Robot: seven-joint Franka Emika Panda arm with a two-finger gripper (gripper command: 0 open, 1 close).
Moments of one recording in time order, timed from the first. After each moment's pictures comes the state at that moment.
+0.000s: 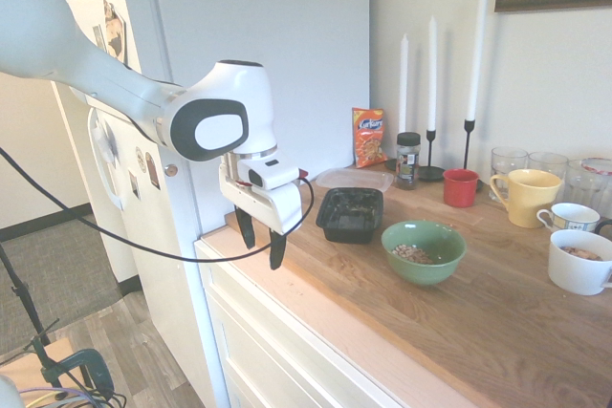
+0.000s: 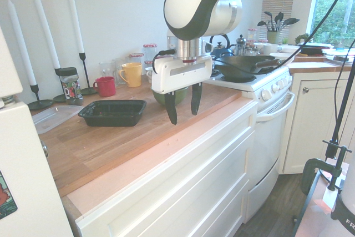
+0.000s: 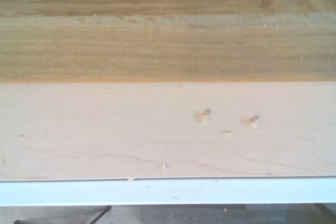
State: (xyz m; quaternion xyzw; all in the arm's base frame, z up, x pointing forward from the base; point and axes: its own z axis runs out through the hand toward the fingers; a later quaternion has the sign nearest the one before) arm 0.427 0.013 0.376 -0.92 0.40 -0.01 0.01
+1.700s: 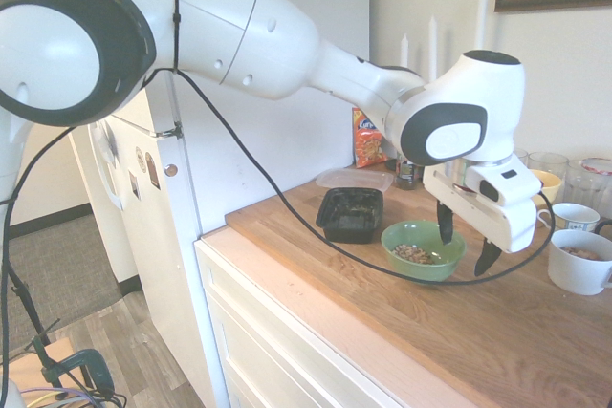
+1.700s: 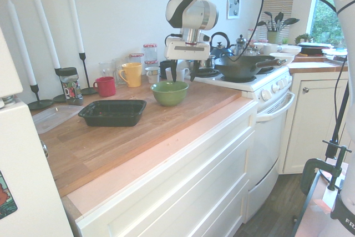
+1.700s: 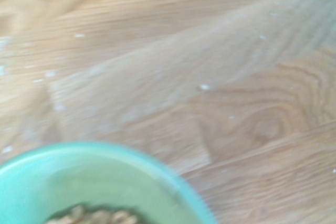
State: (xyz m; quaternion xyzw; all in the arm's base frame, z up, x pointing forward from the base) arm 0.635 -0.277 0.379 -0.82 0.56 -0.05 0.08
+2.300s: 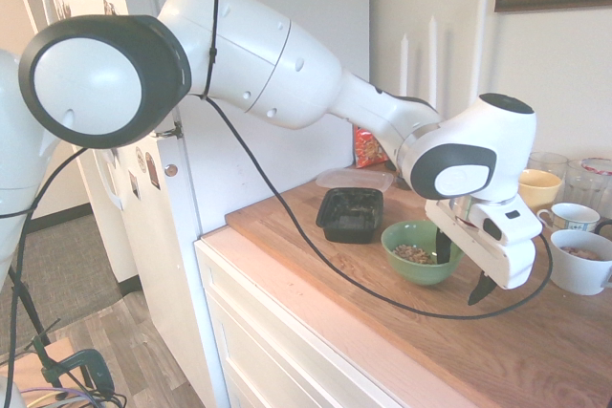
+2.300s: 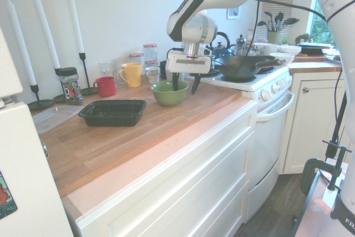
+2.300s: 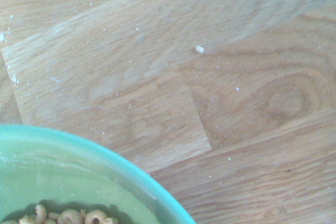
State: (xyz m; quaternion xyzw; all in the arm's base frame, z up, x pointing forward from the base) arm 0.639 -0.275 0.335 -0.83 0.56 -0.02 0.09
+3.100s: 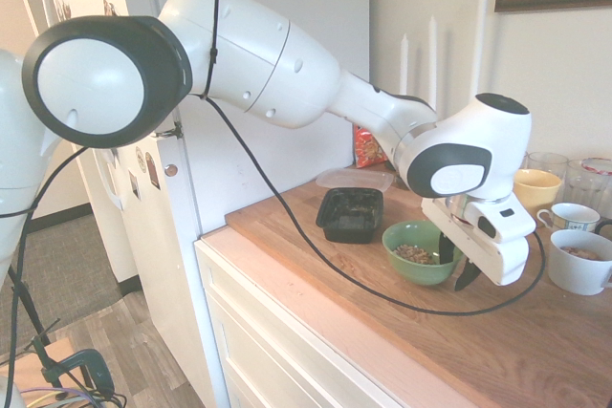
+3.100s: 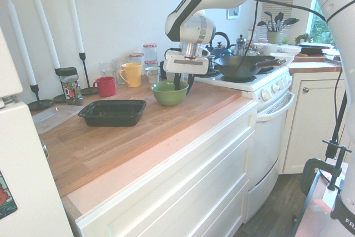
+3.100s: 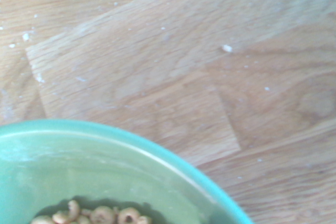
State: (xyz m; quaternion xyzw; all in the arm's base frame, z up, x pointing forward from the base) arm 0.645 -0.262 0.333 -0.83 0.55 -0.02 0.10
